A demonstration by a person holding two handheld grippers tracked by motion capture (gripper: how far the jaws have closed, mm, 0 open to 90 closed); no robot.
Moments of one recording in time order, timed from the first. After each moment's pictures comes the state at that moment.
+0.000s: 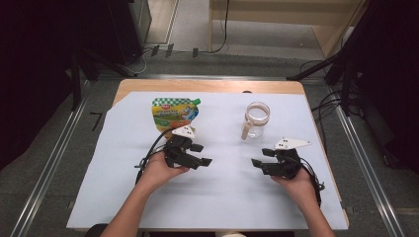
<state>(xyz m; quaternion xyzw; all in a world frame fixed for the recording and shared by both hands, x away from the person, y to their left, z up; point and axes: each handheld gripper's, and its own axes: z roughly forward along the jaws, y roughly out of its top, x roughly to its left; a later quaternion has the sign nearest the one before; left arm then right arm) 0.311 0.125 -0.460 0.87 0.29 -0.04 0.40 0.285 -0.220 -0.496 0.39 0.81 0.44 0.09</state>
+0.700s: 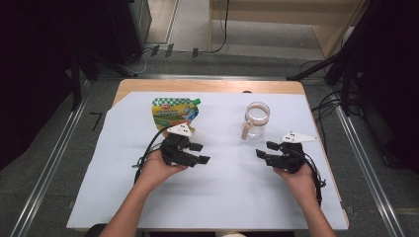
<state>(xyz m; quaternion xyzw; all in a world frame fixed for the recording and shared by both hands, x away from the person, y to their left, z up) 0.308 0.130 -0.451 0.87 0.28 -0.03 0.41 0.299 -0.232 -0.493 0.43 0.78 0.45 0.12</state>
